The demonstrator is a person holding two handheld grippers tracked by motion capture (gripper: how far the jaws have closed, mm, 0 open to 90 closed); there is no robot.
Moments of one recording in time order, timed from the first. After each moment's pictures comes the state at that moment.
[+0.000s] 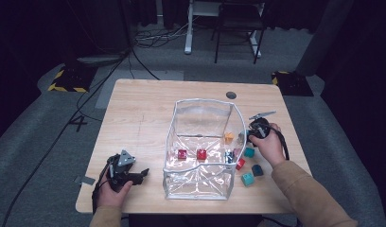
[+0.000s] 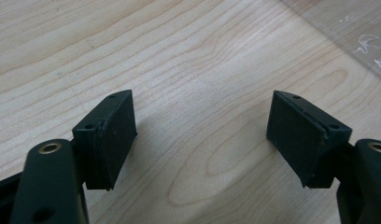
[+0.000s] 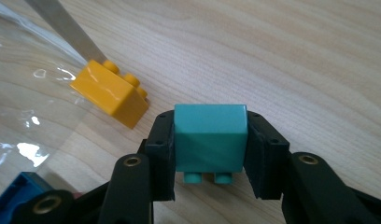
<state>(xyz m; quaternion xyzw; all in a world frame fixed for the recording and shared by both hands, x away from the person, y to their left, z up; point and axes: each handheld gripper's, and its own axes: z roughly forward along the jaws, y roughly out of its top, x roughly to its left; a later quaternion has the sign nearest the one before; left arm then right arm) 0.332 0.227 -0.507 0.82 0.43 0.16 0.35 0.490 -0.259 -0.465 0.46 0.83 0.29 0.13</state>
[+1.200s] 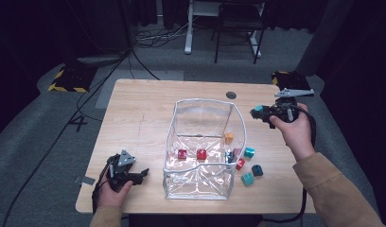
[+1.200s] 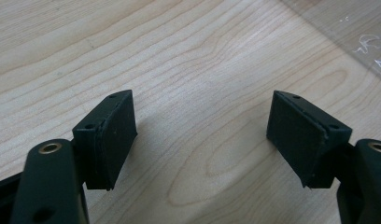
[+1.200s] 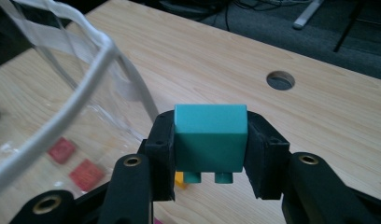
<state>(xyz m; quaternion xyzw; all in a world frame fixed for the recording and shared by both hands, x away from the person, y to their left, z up) 0.332 0.227 -0.507 0.82 0.43 0.16 0.35 0.454 -0.276 -0.328 0.41 0.79 0.43 0.16</state>
